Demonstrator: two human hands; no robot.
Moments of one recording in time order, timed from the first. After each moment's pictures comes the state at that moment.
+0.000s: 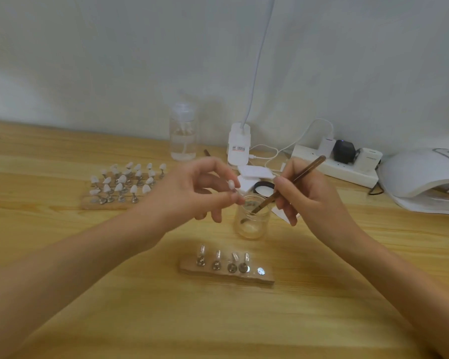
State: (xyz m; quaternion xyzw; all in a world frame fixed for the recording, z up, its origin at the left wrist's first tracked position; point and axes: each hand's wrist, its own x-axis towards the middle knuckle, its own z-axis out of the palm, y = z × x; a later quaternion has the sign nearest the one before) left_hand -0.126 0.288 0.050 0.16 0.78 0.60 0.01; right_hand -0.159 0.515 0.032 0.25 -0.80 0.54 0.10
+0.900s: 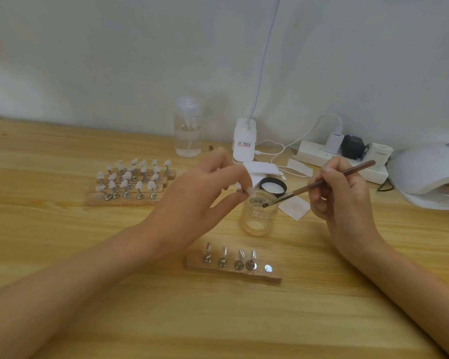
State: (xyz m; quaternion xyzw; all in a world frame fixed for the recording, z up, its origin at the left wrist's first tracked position) left_hand -0.131 0.292 0.027 0.32 0.85 0.31 -0.27; right_hand -0.162 0.529 0.020 0.11 -0.67 0.72 0.13
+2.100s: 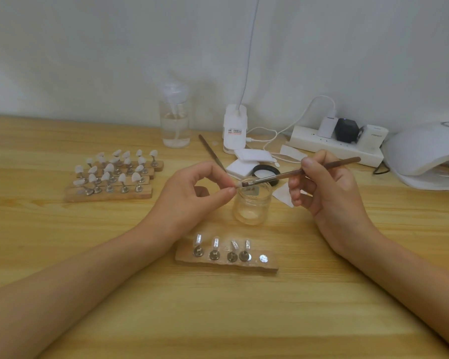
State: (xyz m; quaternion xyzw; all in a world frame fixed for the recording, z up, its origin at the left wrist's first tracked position) left_hand -0.141 0.301 -0.001 0.14 0.78 0.60 -0.07; right_hand -0.154 0.521 0.011 0.14 -0.62 0.77 0.07
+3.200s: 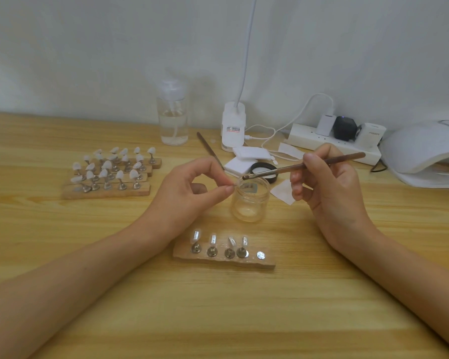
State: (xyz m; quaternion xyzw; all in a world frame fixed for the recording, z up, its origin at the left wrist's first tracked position) left_hand -0.142 0.299 -0.003 0.19 0.77 0.60 -0.09; right_hand -0.156 0.523 0.010 0.14 -0.62 0.76 0.11
